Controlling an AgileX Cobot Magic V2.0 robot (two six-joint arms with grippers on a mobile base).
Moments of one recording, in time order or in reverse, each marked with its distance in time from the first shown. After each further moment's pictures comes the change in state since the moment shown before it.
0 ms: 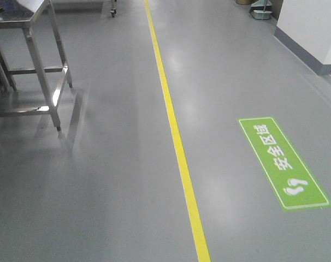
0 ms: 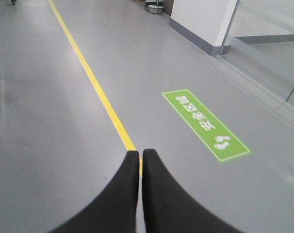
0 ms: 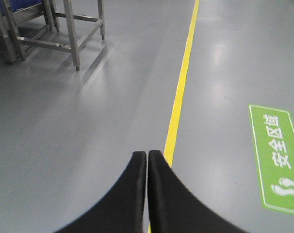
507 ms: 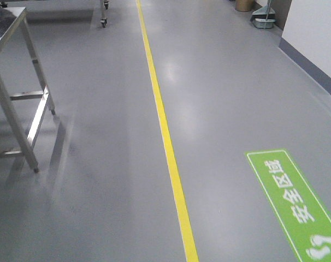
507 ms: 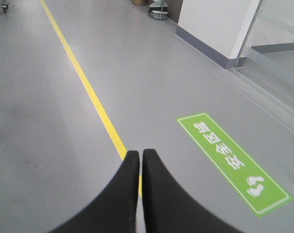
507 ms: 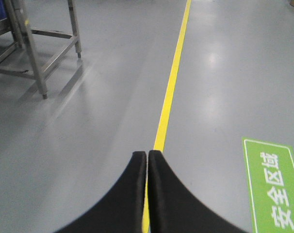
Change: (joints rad) left arm 0.000 0.000 0.005 0.000 0.000 0.000; right arm 0.000 0.000 0.000 0.000 0.000 0.000
